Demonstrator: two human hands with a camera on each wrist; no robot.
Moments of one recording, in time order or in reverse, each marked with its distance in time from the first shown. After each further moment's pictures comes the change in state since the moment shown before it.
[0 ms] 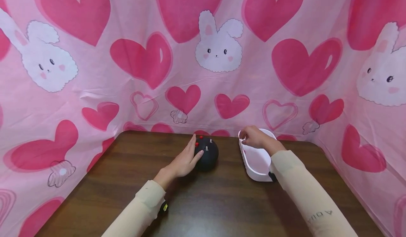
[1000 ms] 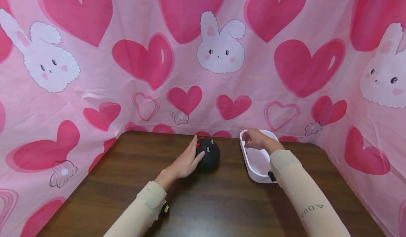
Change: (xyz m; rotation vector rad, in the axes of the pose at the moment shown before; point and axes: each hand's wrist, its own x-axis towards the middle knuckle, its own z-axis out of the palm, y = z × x) left_hand -0.002 0.002 -0.003 -0.010 -0.012 -0.016; right_hand 0.003 0.019 0.011 0.075 -0.070 0.076
